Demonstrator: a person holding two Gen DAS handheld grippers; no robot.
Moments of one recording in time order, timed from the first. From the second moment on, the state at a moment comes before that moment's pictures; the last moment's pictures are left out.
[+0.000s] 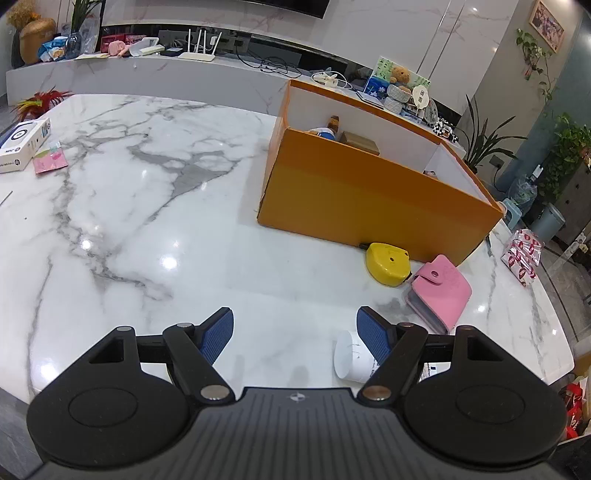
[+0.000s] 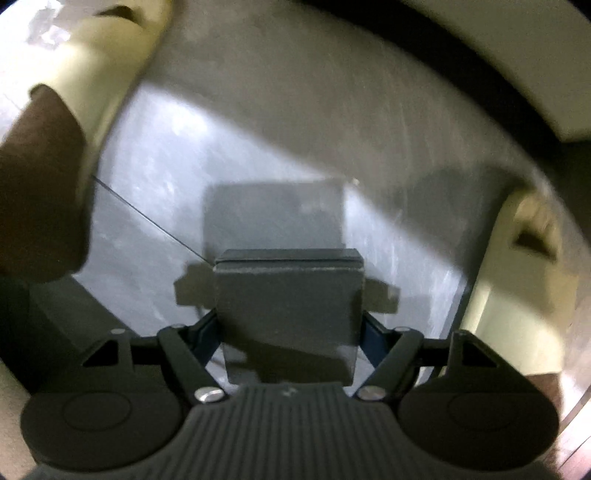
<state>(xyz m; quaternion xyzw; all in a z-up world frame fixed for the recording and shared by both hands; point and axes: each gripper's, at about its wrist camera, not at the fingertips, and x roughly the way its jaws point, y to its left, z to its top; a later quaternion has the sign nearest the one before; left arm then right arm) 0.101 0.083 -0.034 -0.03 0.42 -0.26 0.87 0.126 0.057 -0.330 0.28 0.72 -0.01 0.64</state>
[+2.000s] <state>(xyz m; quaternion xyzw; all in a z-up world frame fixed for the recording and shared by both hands) 0.074 -0.047 -0.077 0.33 0.36 -0.52 0.70 0.006 -0.022 0.052 0.36 0.49 -0.08 0.79</state>
